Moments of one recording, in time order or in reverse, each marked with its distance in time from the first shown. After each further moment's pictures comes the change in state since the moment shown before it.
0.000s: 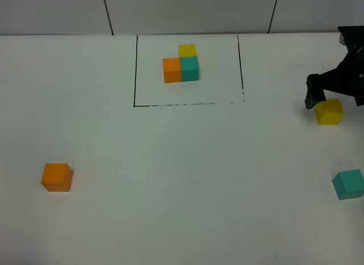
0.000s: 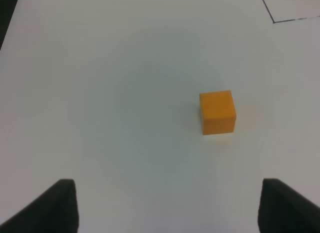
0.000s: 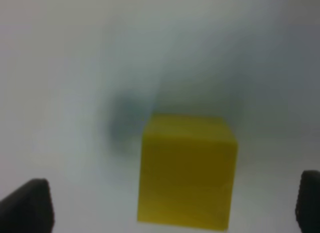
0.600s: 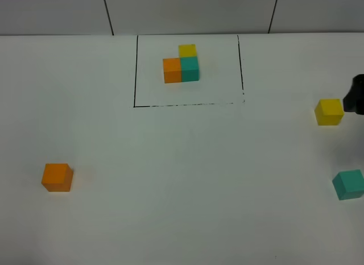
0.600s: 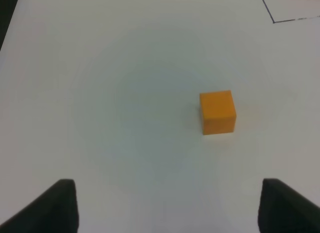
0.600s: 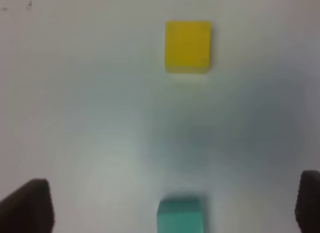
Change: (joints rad) left arm 0.000 0.000 0.000 0.000 0.000 0.000; right arm 0.000 -0.629 0.369 -0.001 0.023 0.041
